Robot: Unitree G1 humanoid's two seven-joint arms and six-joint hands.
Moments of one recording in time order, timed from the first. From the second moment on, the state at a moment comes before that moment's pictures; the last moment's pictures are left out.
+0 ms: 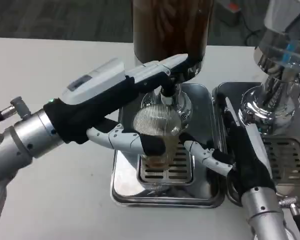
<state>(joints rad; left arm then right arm) -0.39 0.55 -0.09 0.32 0.04 -0.84 -0.62 0.02 -0.04 0.17 0.09 -0.31 -0.06 -0.15</state>
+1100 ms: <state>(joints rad) -0.37 0.54 0.00 0.35 0.04 -0.81 -0.50 -0.03 -0.02 0.18 0.22 -0.29 -0.17 -0.15</state>
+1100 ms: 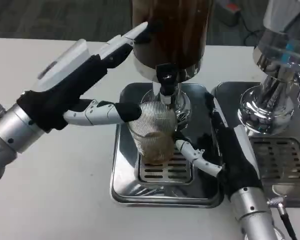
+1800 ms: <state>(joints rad) -0.22 0.54 0.22 0.57 -0.06 -0.83 -0.37 0.05 -0.02 0.20 0.12 -0.32 -0.17 -0.15</state>
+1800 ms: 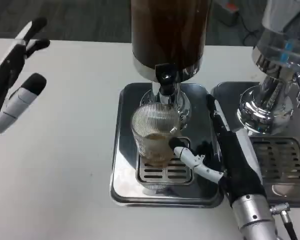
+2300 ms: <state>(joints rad) -0.22 0.54 0.14 0.86 0.09 -0.86 -0.27 0.02 -0.01 0.21 0.18 -0.30 -0.17 -0.15</state>
